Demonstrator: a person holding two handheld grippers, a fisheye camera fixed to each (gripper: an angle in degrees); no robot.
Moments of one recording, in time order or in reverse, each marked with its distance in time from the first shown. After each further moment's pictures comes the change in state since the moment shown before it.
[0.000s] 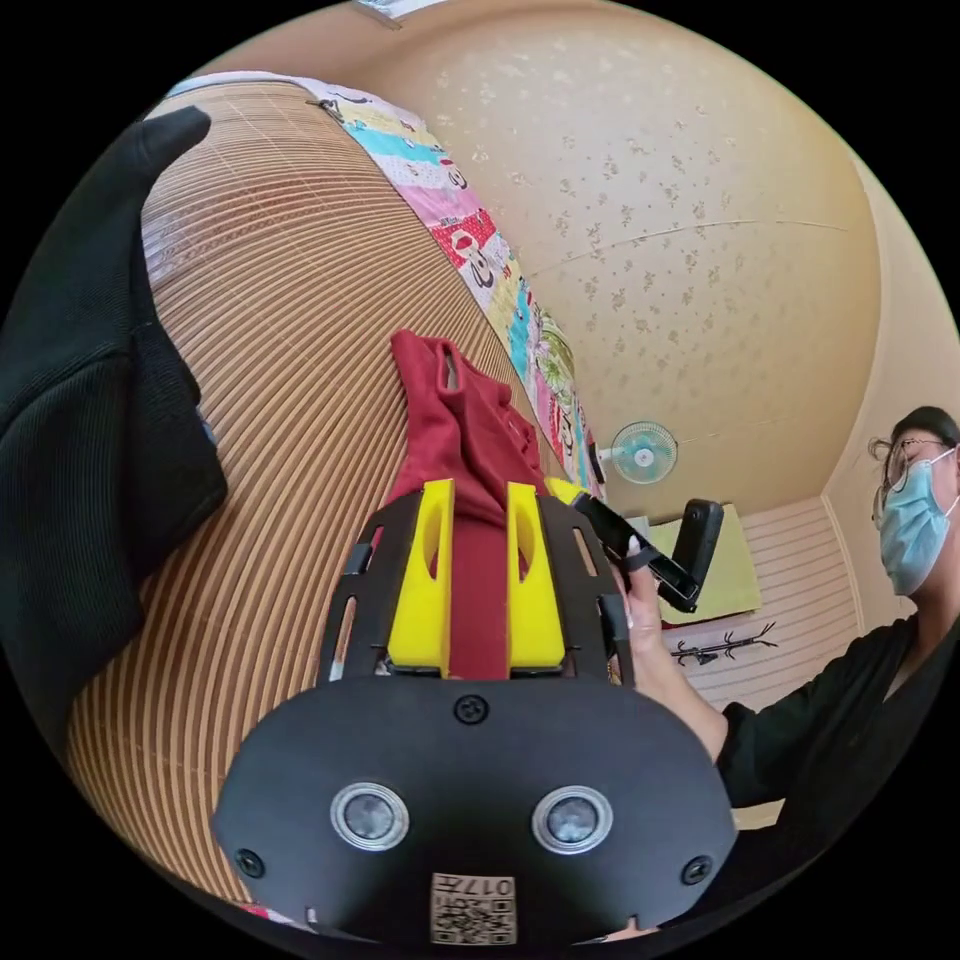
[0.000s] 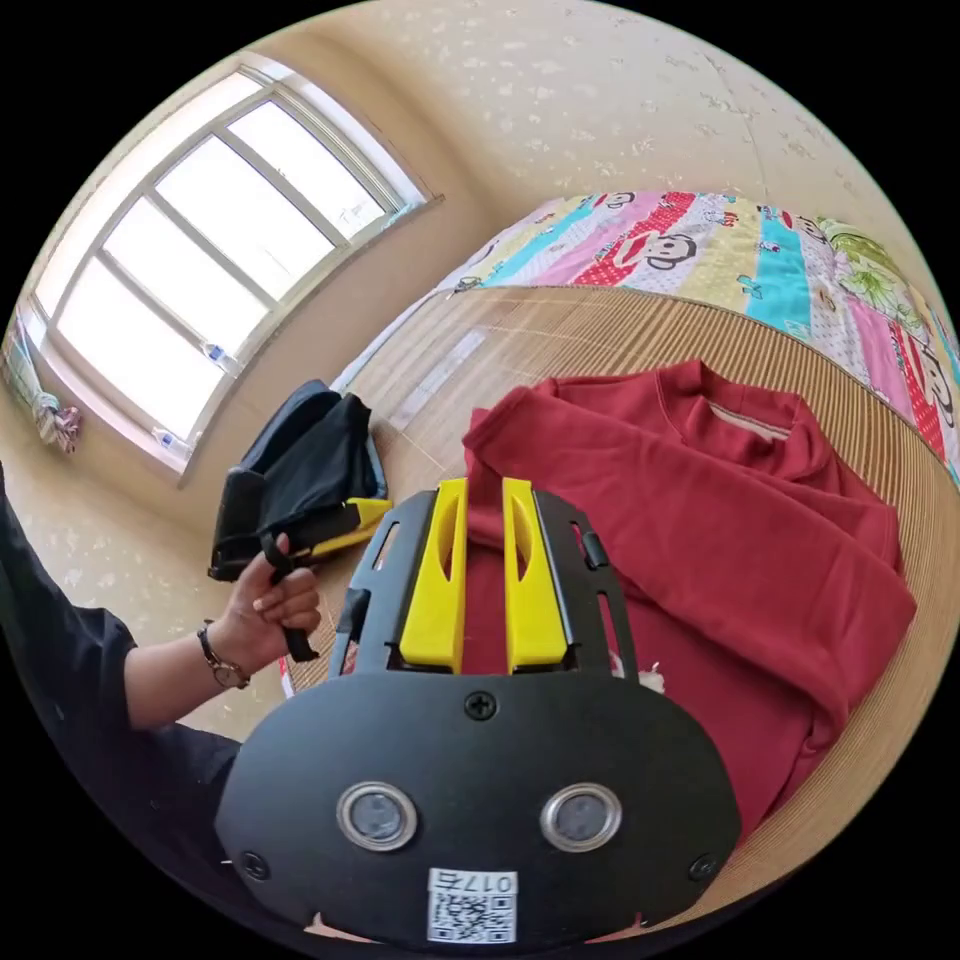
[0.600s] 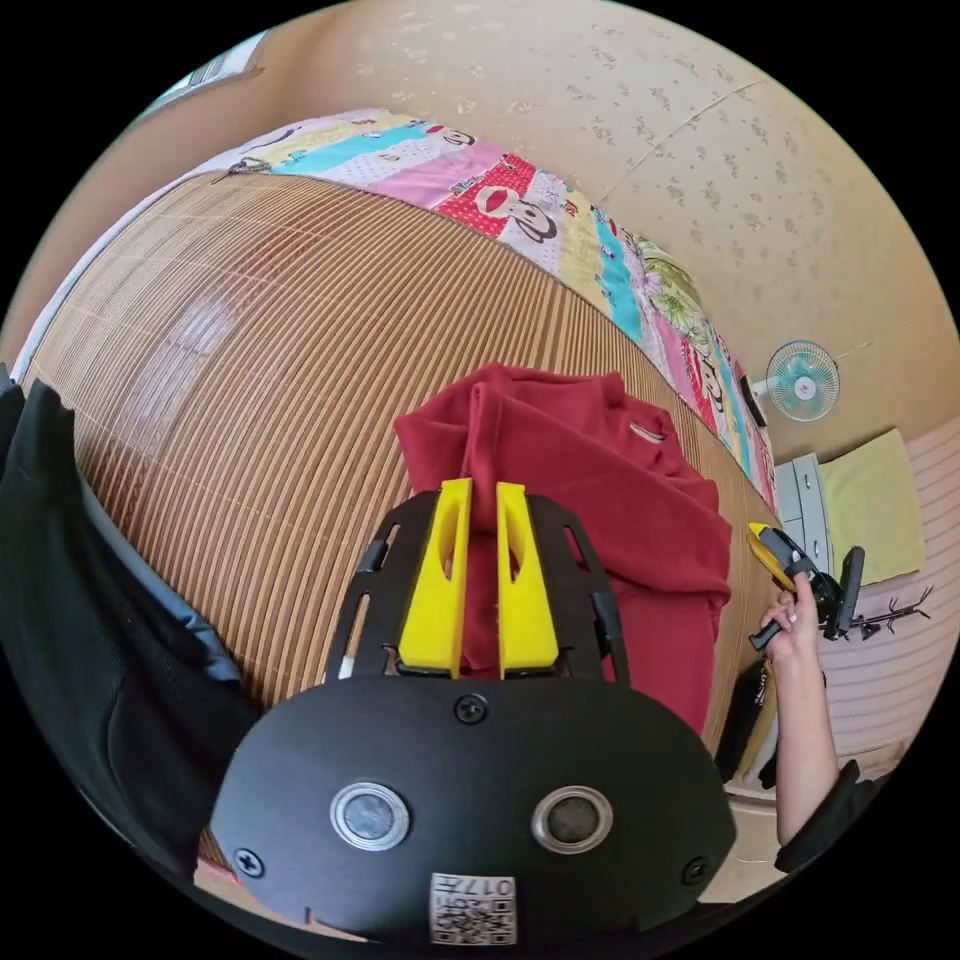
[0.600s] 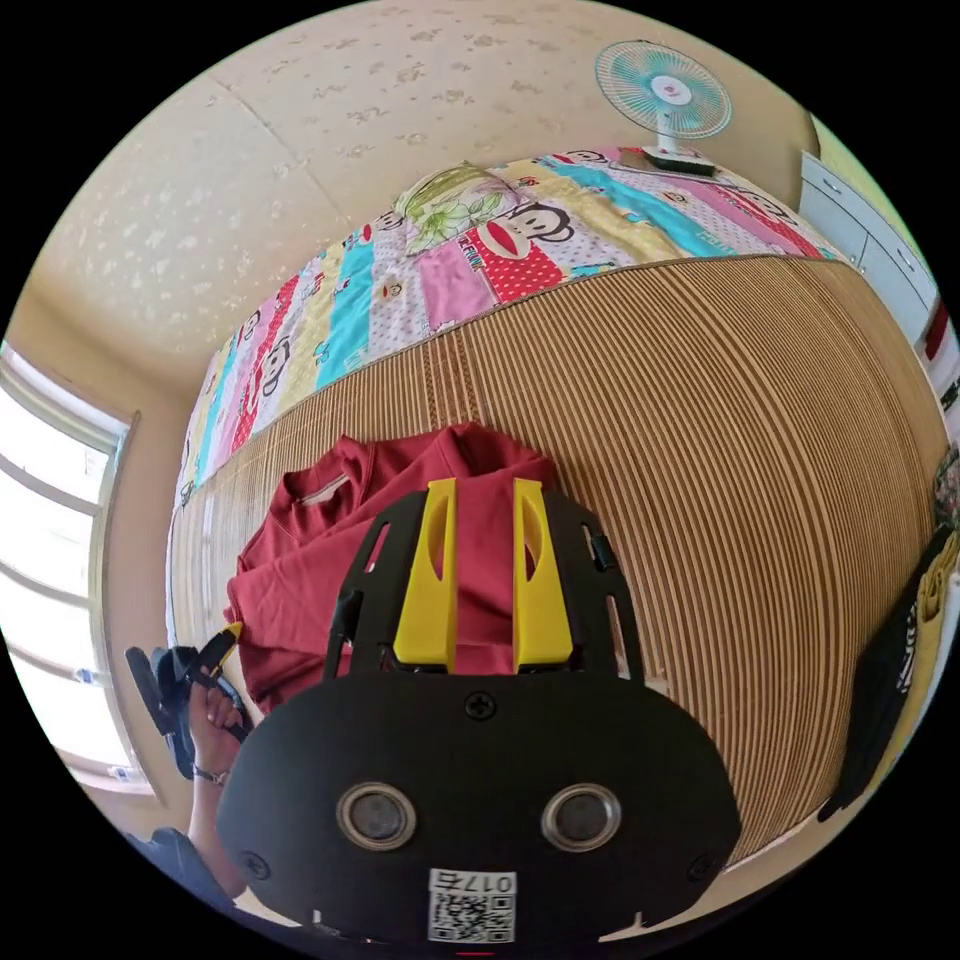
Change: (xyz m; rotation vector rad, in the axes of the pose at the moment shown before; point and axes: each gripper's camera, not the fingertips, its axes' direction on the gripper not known) left arm 0.062 -0.083 0.093 -0.043 -0.322 0.163; right arm 0.221 0.103 -0.088 0.270 0.378 0.828
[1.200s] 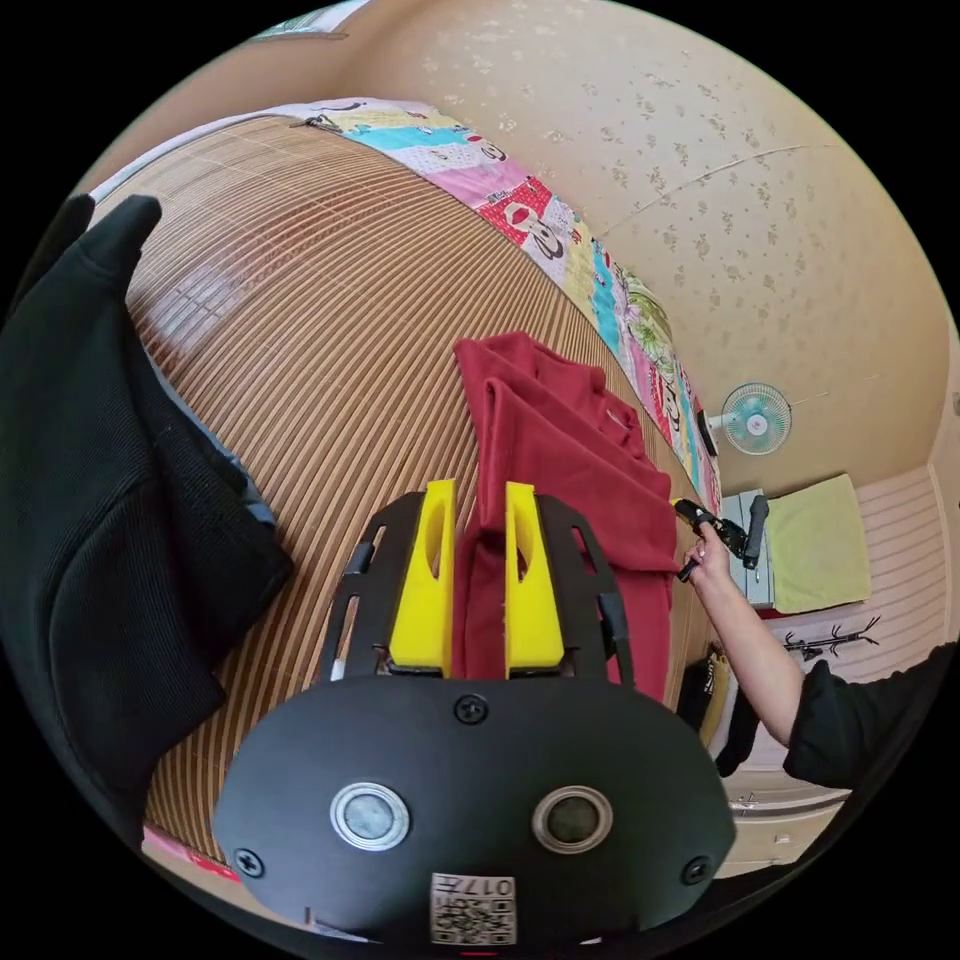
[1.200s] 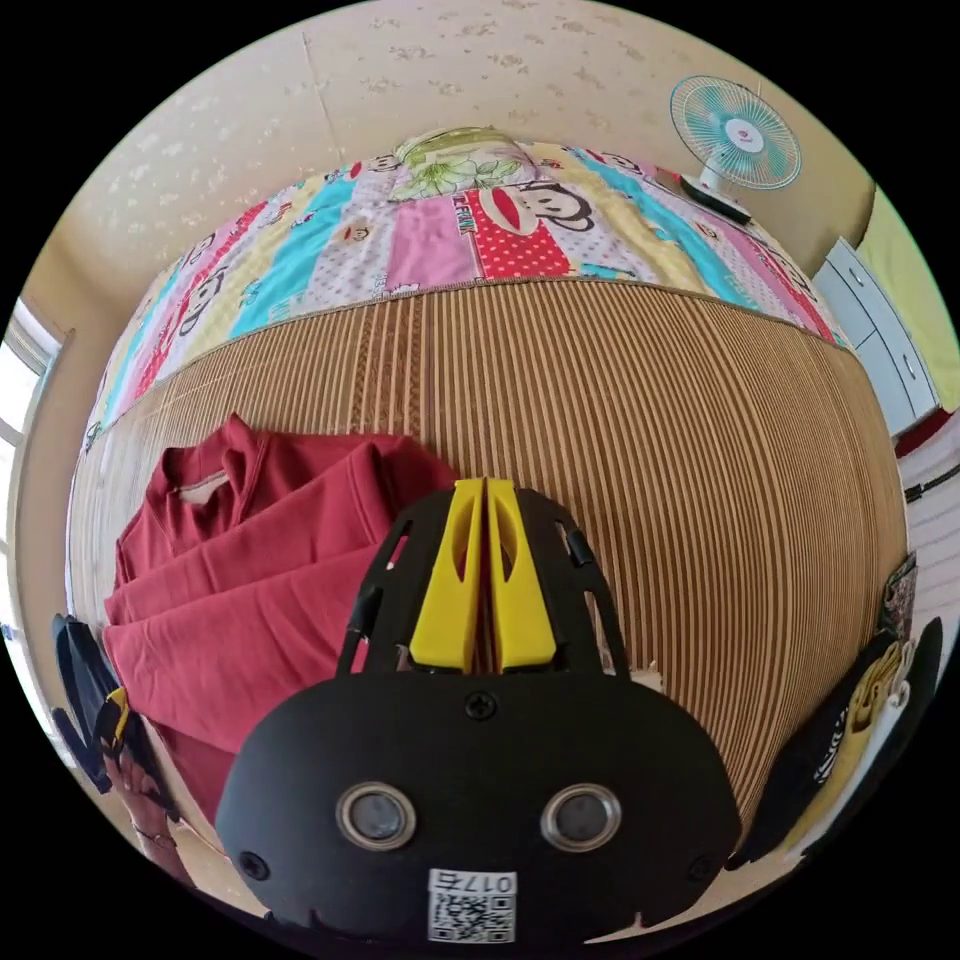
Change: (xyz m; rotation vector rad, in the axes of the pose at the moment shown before) left arm -0.074 0.088 -0.032 0.054 -0.037 -0.172; right arm 0.029 -0.033 0.078 -0.006 0.237 -0.239
